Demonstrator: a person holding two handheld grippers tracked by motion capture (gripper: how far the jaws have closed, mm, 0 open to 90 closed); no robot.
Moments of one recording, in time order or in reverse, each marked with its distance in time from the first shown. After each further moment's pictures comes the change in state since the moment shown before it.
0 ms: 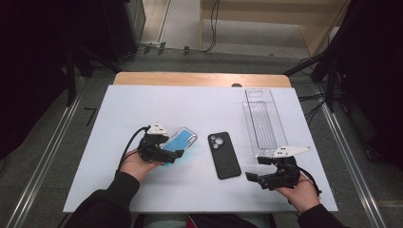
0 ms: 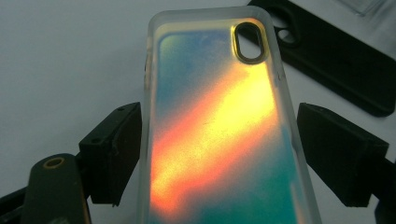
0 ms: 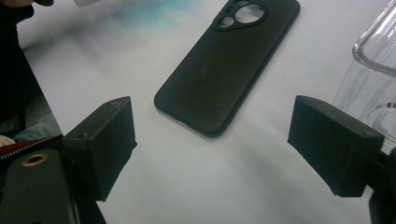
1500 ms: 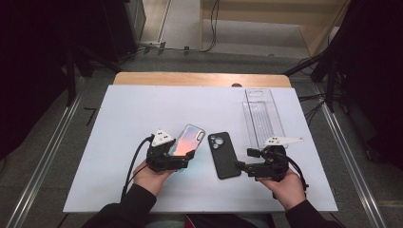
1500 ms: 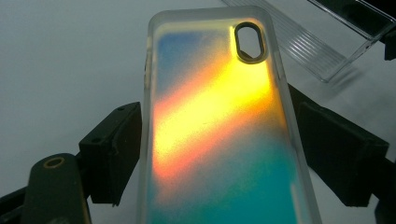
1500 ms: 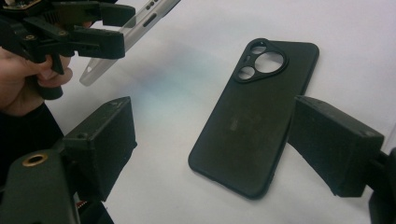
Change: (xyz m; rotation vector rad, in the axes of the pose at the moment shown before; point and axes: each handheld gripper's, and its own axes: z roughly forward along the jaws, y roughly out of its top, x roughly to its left) left arm -0.054 -0.003 -0.004 -0.198 0.096 -0.139; right arm 0.023 0.038 0.014 -0.072 0.012 0.145
